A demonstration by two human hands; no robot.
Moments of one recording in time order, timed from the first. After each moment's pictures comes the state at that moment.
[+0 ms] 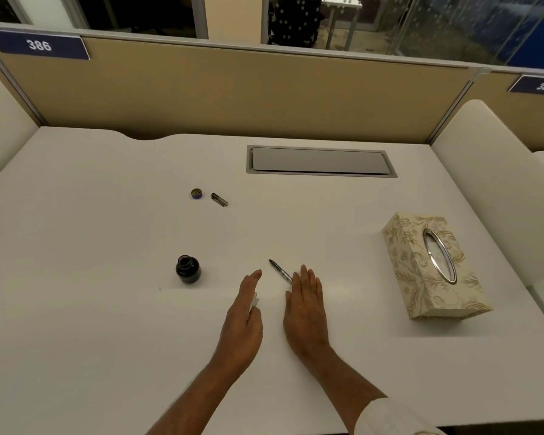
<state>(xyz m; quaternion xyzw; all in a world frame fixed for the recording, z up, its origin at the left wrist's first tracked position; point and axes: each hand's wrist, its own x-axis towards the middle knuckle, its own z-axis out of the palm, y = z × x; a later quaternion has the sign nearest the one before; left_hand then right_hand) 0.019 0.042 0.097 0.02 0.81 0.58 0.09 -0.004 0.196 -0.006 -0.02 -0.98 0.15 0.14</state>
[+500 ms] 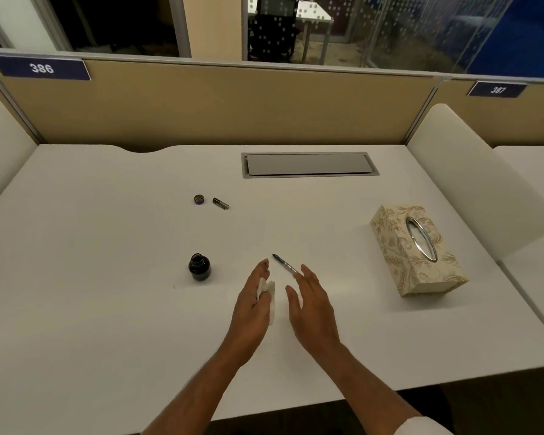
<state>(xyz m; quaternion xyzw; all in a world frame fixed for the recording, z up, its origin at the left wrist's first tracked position) 0.030 0.024 0.133 0.01 0.73 0.67 0.15 0.043 0.165 0.084 -0.08 -0.94 0.32 0.12</state>
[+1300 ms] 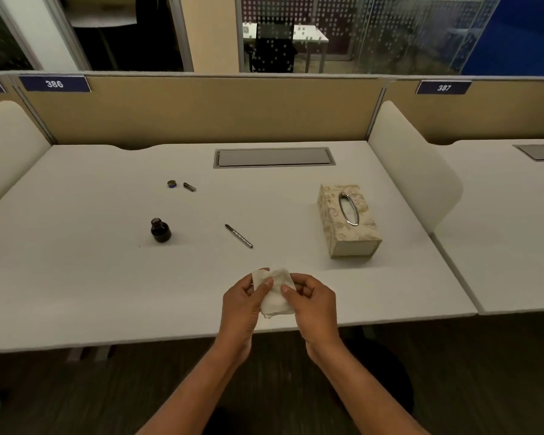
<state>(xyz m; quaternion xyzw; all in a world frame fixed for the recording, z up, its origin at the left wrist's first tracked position) 0.201 0.168 0.173 -0.11 0.61 0.78 0.12 0.220 0.291 0.170 -0.22 -0.66 0.72 0.05</state>
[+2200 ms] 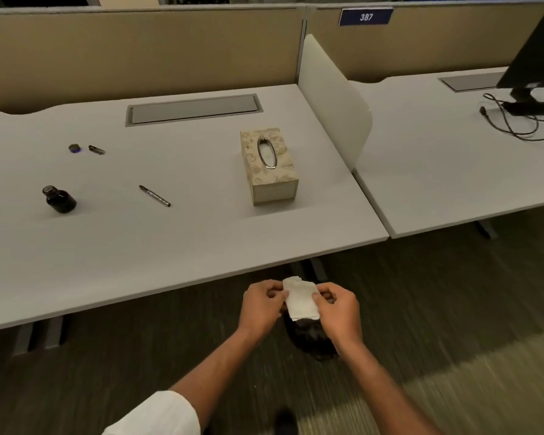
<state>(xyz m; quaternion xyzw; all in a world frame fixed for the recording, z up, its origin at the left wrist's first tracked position) 0.292 0.335 0.071 0.02 0.82 0.52 0.23 0.357 0.483 0.065 -0.36 -0.79 0.49 0.05</state>
